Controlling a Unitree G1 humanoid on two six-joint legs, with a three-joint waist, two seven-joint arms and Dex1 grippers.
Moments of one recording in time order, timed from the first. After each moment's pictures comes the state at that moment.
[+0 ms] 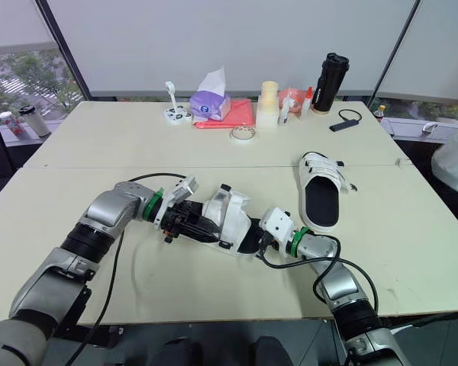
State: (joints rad) left arm -0.79 0.47 -0.32 0.35 -0.33 0.67 -1.52; right arm -0.28 -0.42 0.20 0.20 0.05 -0.09 0.74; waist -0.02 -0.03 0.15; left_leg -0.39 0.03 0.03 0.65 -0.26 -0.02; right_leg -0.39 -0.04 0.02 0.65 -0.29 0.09
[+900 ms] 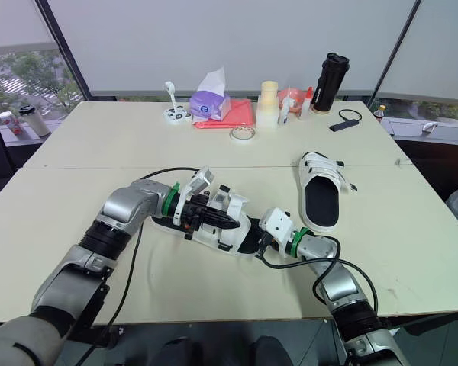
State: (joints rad) left arm -0.82 0.39 -0.31 0.32 -0.35 0.70 -1.42; right arm -0.27 -0.41 0.20 0.19 0.05 -0.09 0.73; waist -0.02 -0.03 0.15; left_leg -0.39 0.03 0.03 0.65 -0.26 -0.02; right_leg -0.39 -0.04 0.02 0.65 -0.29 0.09
